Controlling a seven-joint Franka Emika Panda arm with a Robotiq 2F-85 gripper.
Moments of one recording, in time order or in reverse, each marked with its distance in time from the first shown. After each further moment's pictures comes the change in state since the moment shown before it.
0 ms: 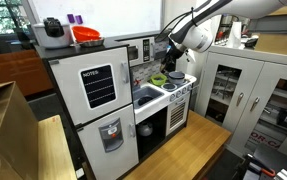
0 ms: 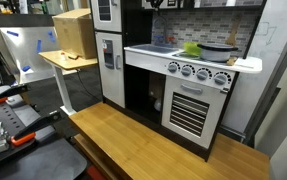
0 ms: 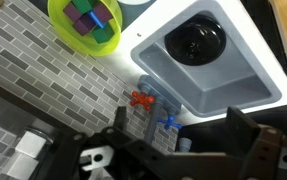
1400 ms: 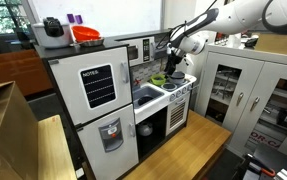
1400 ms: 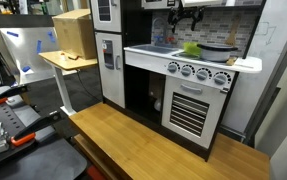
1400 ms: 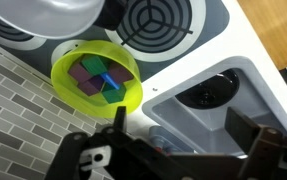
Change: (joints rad) arm 0.128 0.309 -0.246 0.417 -0.043 -0.328 0.009
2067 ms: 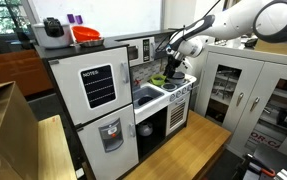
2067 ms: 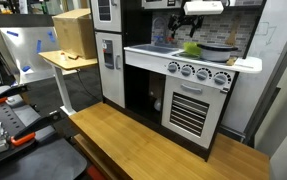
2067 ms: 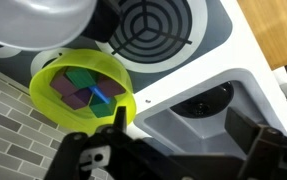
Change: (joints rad) arm -0.007 0.084 0.004 0.089 0.001 -0.075 -0.034
